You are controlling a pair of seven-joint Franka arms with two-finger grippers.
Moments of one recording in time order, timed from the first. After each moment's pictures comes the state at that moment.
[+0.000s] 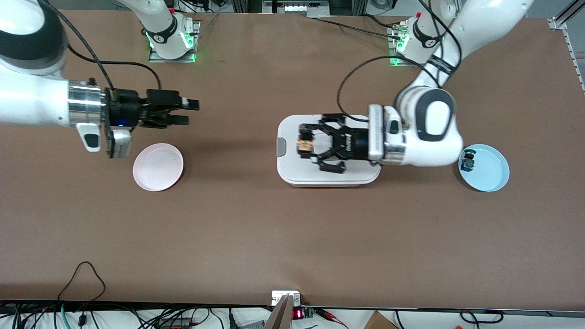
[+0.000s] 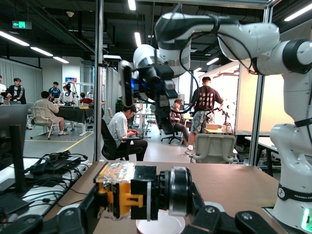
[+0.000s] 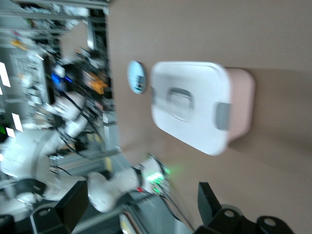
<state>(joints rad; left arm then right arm) -0.01 0.50 -0.51 -1.69 -1.63 2.06 2.15 0.27 0.18 -0.09 -1.70 1.11 1.70 -0.14</state>
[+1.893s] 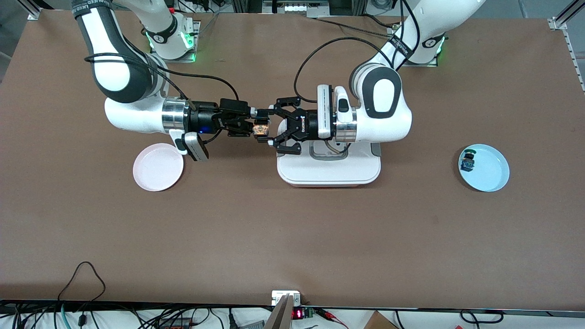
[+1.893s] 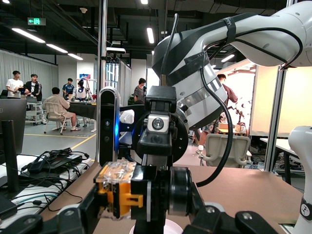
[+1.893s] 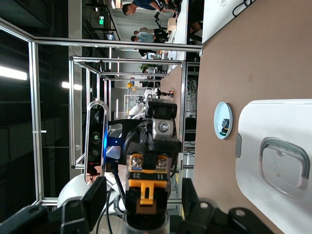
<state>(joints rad) -0.16 0.50 -0.51 -1.68 -1.78 2.24 2.21 0.49 0.23 -0.10 -1.94 1.76 1.95 -0.65</state>
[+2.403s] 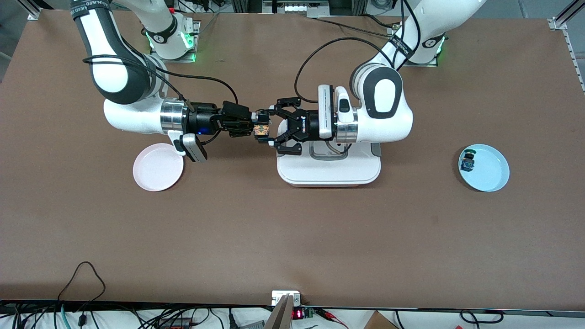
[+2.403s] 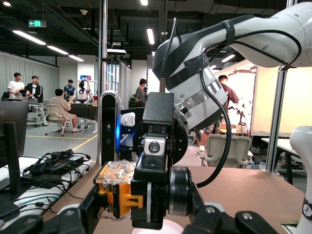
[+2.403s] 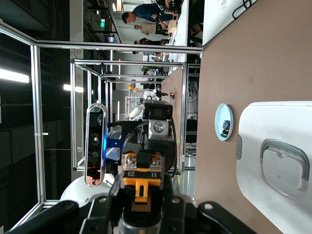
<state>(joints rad) -0.16 0.49 -0.51 -1.67 -1.78 2.24 2.22 0.48 0.23 -0.10 -1.94 1.77 1.94 -0.65</state>
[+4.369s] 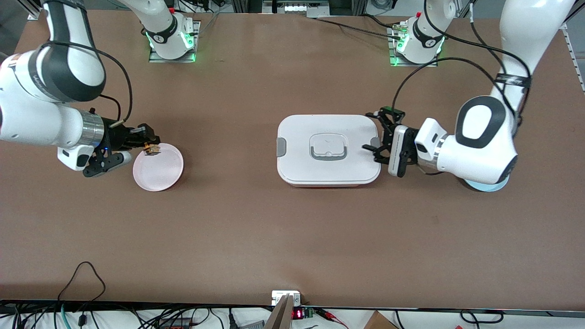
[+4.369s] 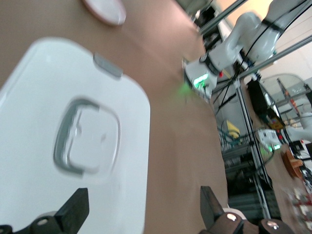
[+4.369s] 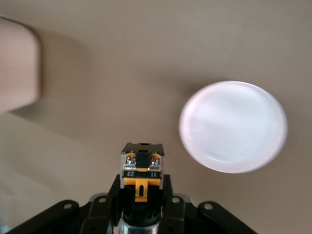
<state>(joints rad) 0.24 0.47 -0.49 -1.59 -0.59 1.53 1.07 0.20 0.25 -0.12 -1.74 0.23 1.76 -0.28</state>
